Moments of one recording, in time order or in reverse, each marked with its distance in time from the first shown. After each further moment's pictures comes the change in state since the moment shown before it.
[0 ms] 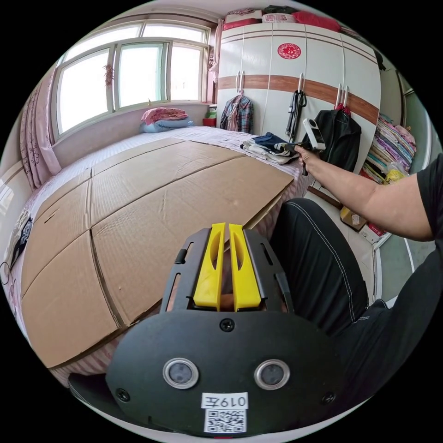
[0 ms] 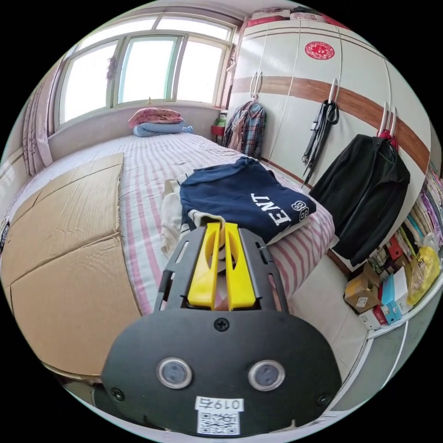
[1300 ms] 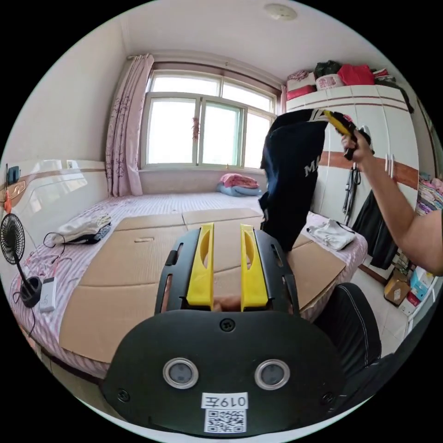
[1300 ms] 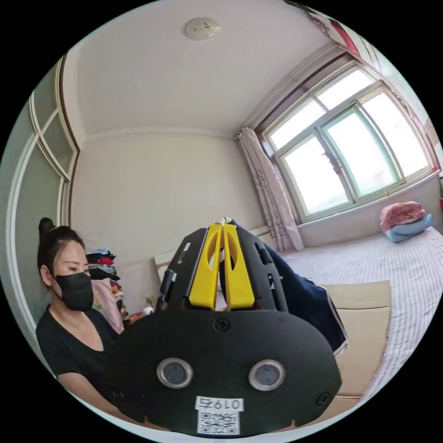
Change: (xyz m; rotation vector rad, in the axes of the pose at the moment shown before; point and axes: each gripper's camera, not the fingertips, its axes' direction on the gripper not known) left arm -0.155 -0.009 -0.220 0.468 -0.331 -0.195; right arm 0.095 -0.046 -0.403 0.514 -1.692 -0.178
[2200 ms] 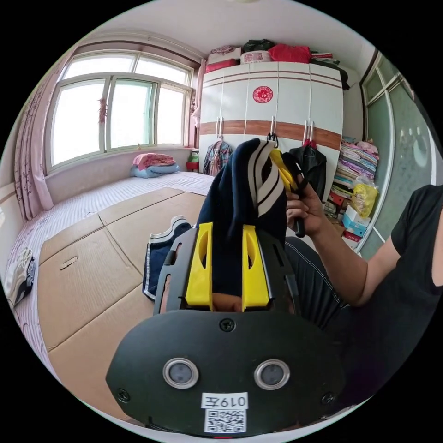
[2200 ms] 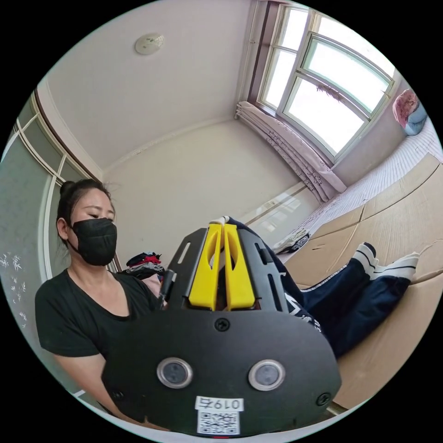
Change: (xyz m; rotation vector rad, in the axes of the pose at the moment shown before) left arm 0.003 -0.026 0.092 -0.203 0.516 0.233; right arm 0.232 0.342 -0.070 -0.025 -0.274 0.312
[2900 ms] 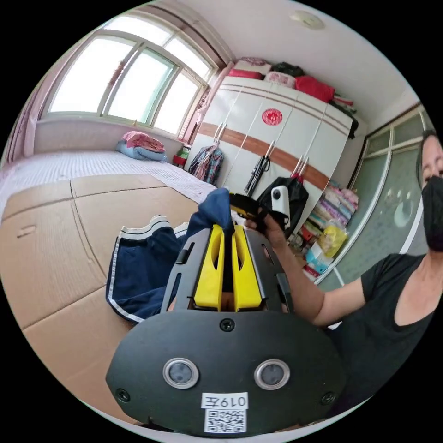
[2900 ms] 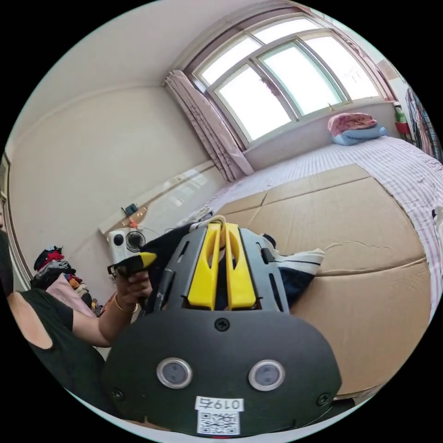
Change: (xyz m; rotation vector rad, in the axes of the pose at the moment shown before) left arm -0.137 -0.041 0.047 0.090 0.287 -0.334; right arm 0.338 -0.036 -0.005 -0.201 0.695 0.013
